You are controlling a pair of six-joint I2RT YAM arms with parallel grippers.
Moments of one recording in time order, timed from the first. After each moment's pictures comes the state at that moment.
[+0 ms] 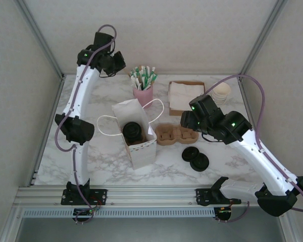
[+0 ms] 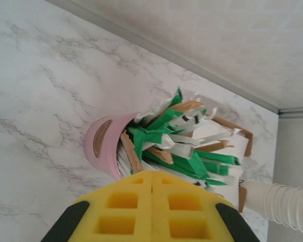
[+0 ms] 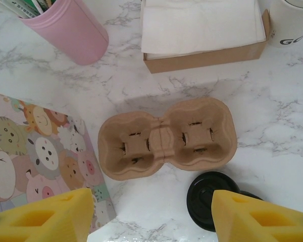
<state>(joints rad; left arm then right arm) -0.29 2.19 2.61 -1.19 0.15 -0.71 0.76 1.15 1.43 -1.20 0.29 0.75</state>
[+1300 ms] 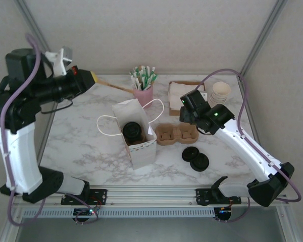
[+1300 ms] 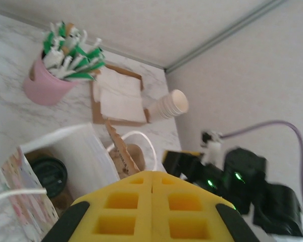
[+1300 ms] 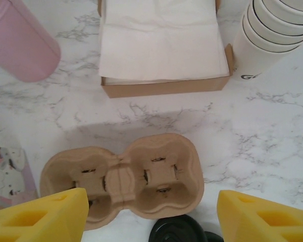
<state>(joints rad) -0.29 1.40 2.40 -1.45 0.43 -0.68 0.68 1.28 1.38 -1.08 0.43 0.61</state>
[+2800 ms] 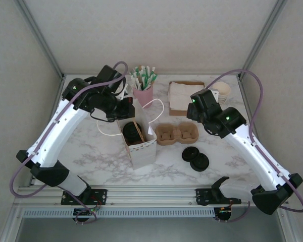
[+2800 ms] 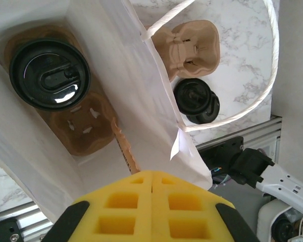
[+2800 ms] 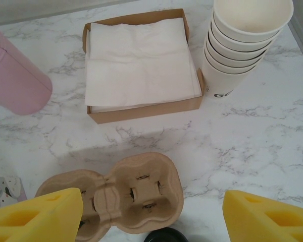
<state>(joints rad) -0.69 1.54 2.00 -1.50 0.24 -0.70 0.64 1.19 1.38 -1.07 0.48 0.61</state>
